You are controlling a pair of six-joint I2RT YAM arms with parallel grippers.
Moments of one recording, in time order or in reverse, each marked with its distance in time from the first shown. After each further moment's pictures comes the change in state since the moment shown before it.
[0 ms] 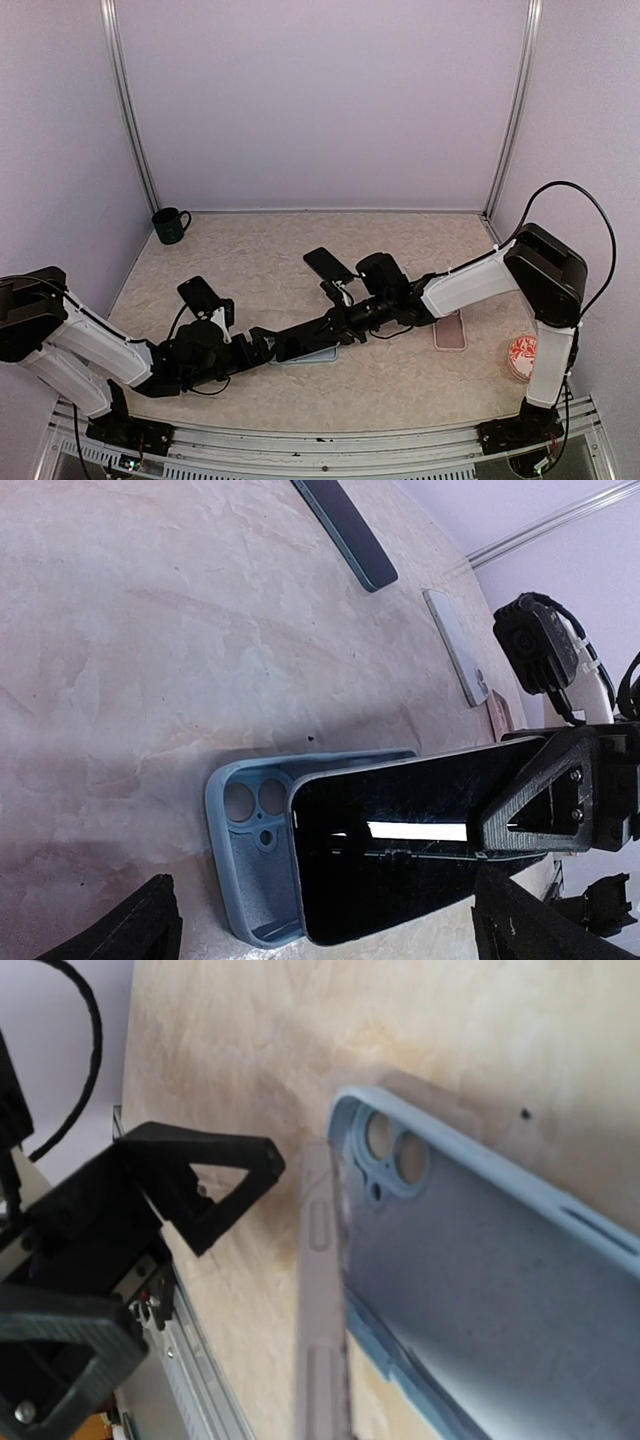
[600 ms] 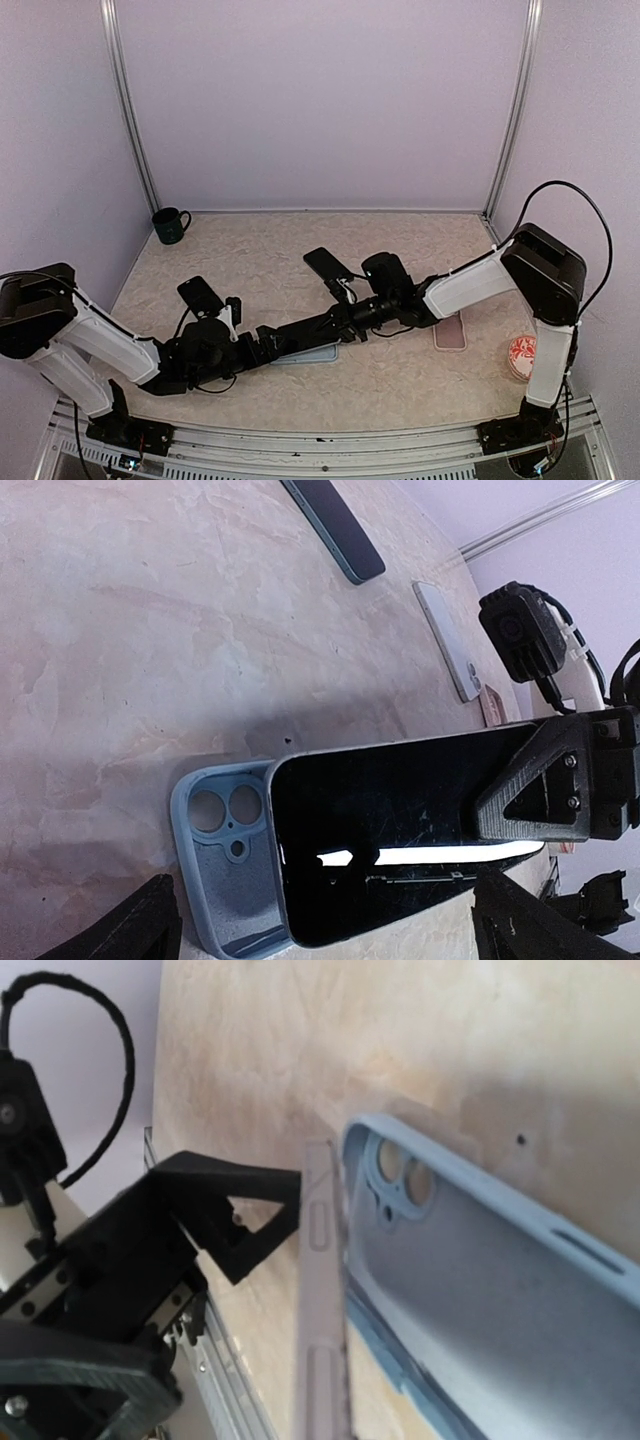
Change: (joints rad) left arm -0.003 0.058 0.044 0.023 0.023 0.004; right arm -0.024 0.009 -0.028 0.097 -0.027 0.074
